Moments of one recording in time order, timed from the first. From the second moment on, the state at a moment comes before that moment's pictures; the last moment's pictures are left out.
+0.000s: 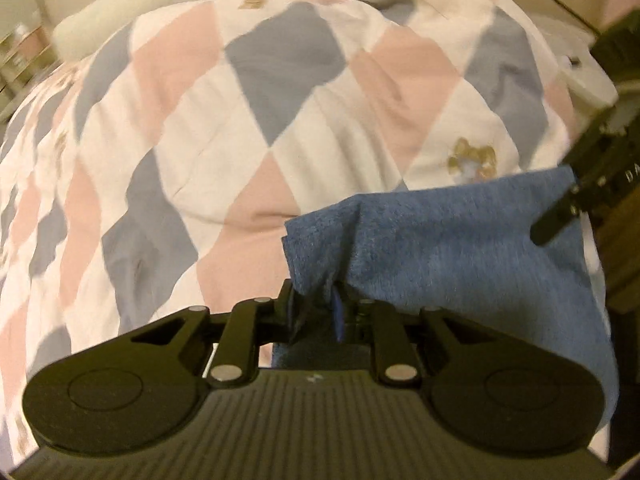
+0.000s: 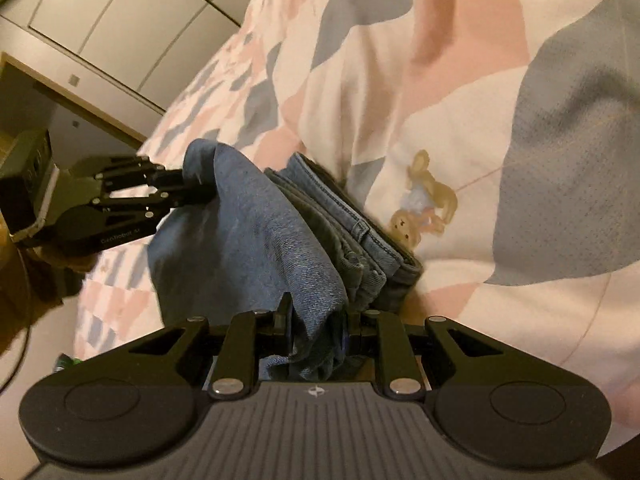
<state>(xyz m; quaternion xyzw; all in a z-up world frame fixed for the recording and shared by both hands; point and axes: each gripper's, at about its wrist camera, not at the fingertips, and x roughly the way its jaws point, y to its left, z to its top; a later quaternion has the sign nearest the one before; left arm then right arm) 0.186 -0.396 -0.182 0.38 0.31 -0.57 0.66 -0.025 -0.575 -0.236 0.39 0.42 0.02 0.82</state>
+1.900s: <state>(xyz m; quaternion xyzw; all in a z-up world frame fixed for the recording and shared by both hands) 0.180 -0.297 -0.185 0.24 0.37 -0.43 0.79 0.009 -0.486 -0.203 0.12 0.40 -0.16 0.90</state>
